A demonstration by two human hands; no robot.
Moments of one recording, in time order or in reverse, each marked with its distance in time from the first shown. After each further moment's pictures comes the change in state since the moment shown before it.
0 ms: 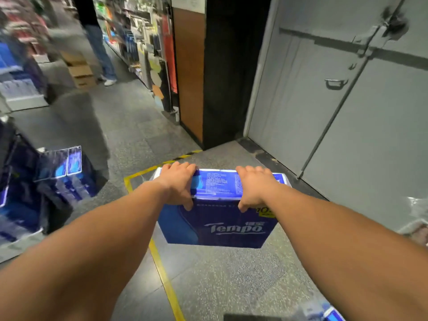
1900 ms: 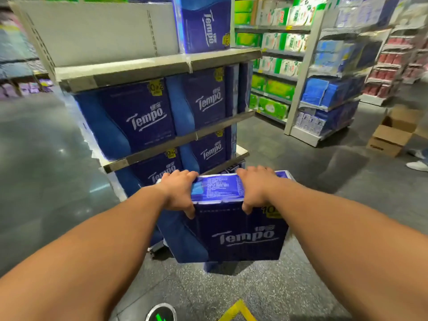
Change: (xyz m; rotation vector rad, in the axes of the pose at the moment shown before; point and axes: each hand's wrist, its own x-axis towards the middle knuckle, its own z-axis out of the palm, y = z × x) left_hand 0.406 -0.840 -0.147 -0.260 0.064 -1.474; right_hand 1.038 -0.630 -0.380 -0.440 0.074 -1.487
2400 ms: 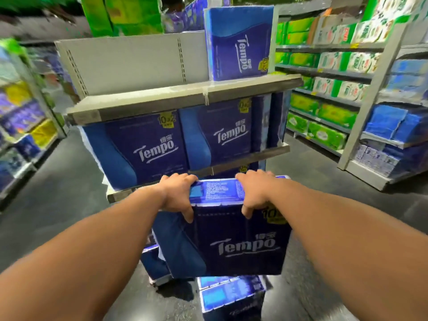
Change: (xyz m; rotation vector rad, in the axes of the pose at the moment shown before) left_hand 0.174 -0.005 -0.086 -0.022 -0.010 -0.310; right_hand 0.204 0.116 -0.092 -0.019 0.016 -0.277
